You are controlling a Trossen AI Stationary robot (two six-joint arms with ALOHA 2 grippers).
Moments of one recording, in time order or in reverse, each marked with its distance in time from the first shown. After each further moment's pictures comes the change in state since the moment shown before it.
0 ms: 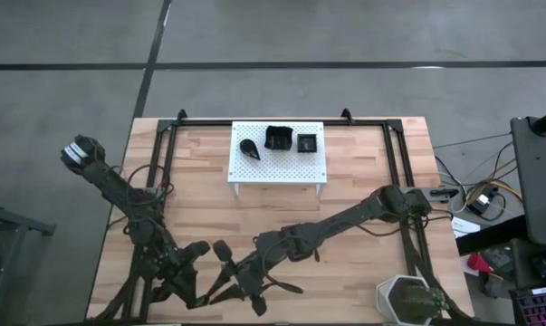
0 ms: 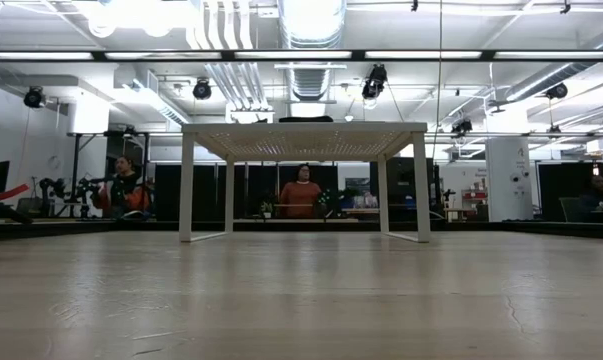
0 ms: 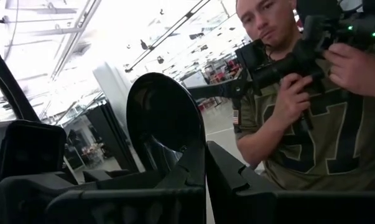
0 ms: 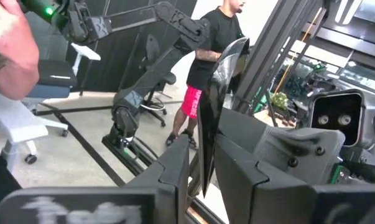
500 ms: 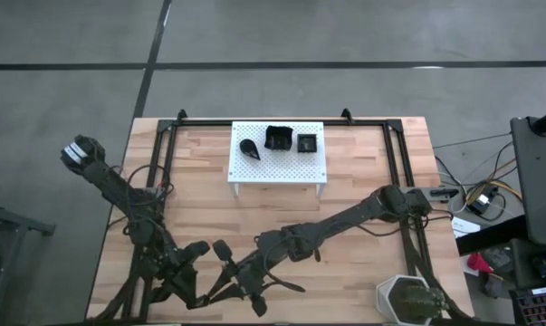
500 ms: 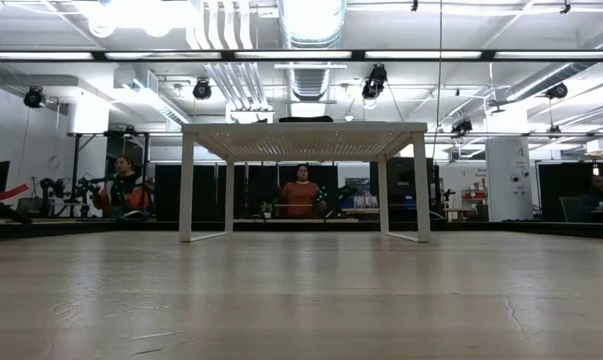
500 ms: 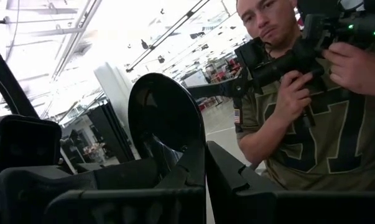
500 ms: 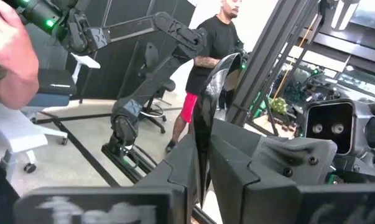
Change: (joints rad) left arm 0.000 0.000 0.000 -0.002 -0.007 0.006; right arm 0.000 -0.001 0.000 0.031 -0.006 0.020
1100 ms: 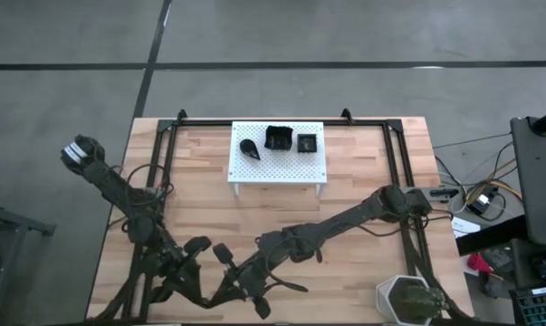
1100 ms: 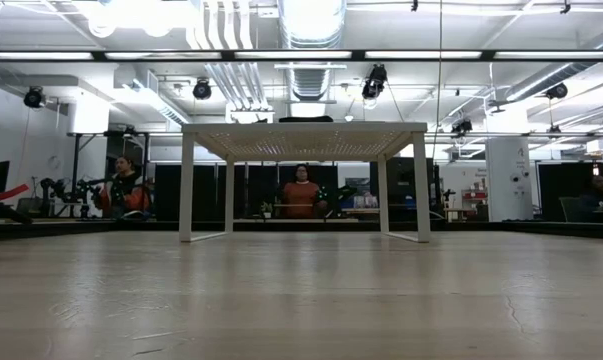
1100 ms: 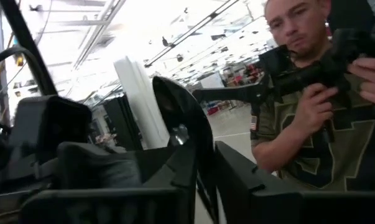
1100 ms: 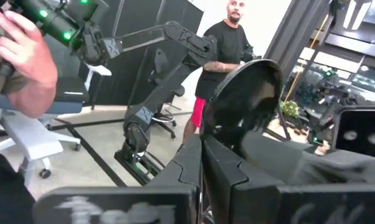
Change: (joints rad) left arm 0.001 -0.001 0.000 0.036 -0.087 -0.079; right arm 0.000 -0.003 0.005 -0.005 -0.030 0.030
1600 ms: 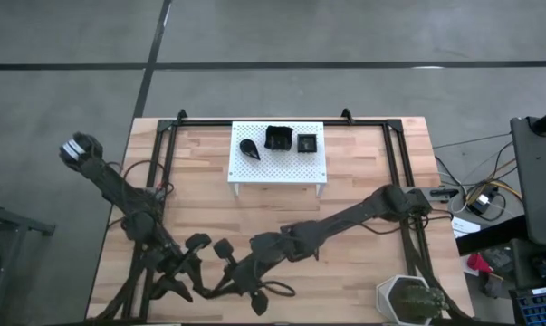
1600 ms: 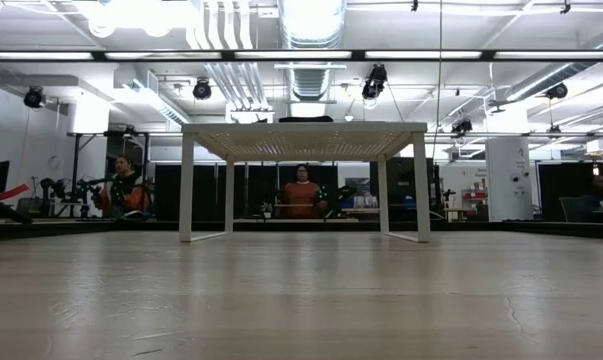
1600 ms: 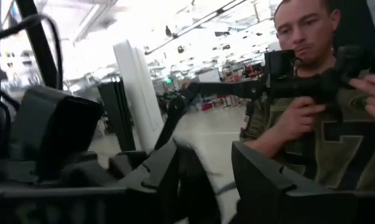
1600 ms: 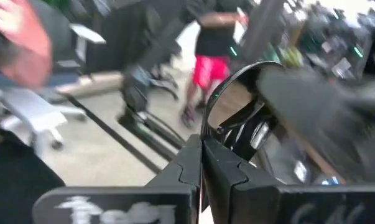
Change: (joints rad) left arm 0.000 -0.057 0.000 -0.081 -0.017 -0.124; right arm -0.003 -0.009 0.038 -0.216 0.067 0.056
